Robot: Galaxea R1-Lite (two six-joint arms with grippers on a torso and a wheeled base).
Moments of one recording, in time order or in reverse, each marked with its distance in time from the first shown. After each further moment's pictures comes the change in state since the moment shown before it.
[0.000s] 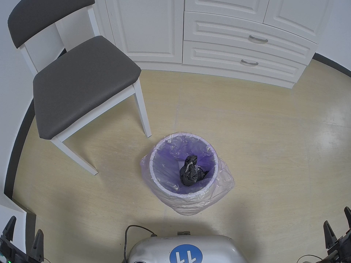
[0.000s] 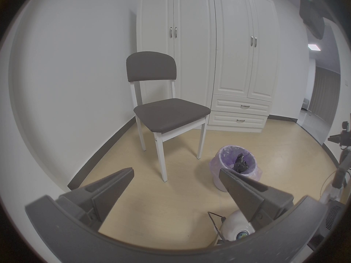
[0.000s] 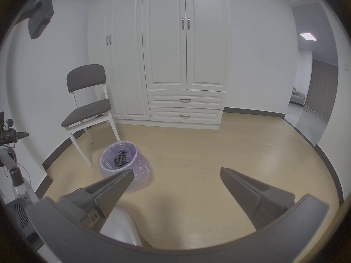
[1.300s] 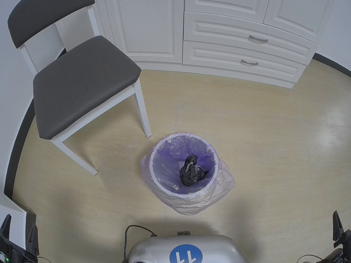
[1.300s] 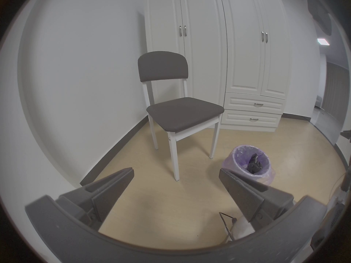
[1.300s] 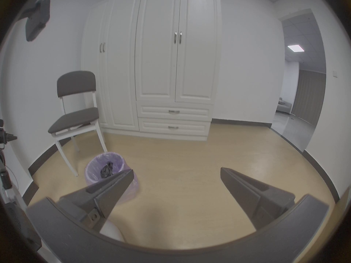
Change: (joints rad) left arm -0.028 0.031 0.000 -0.017 0.145 0.003; right arm 0.000 -0.002 0.000 -0.088 -0.121 -0.020
